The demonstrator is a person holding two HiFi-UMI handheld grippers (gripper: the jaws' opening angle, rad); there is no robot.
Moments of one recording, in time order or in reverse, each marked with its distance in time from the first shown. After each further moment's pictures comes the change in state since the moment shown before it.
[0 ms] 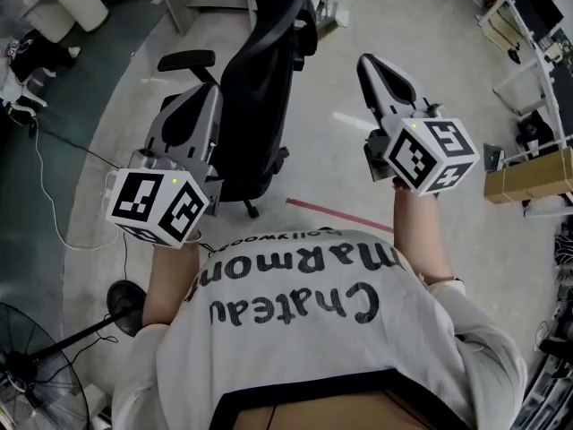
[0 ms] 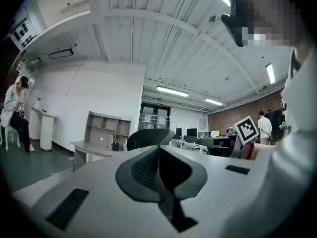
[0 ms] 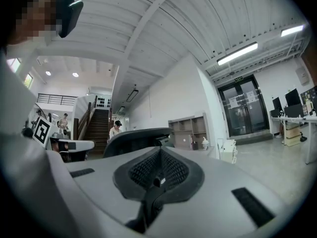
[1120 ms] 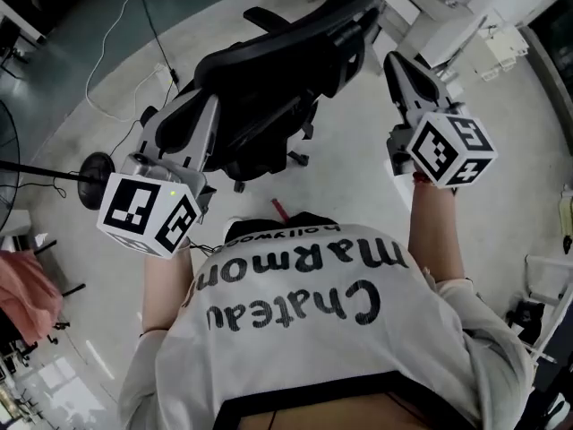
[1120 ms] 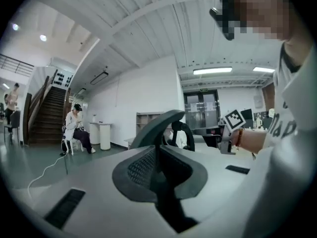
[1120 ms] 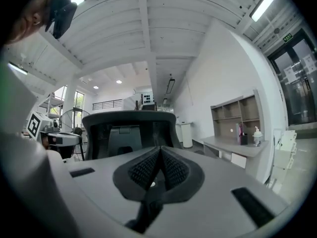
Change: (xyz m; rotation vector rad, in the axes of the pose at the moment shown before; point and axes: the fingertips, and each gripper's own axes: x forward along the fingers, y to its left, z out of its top) left arm 0.039 -0.022 -0.040 0.069 0.102 0.660; right arm 0.172 -0.082 -0.030 -0.032 0.143 0.630
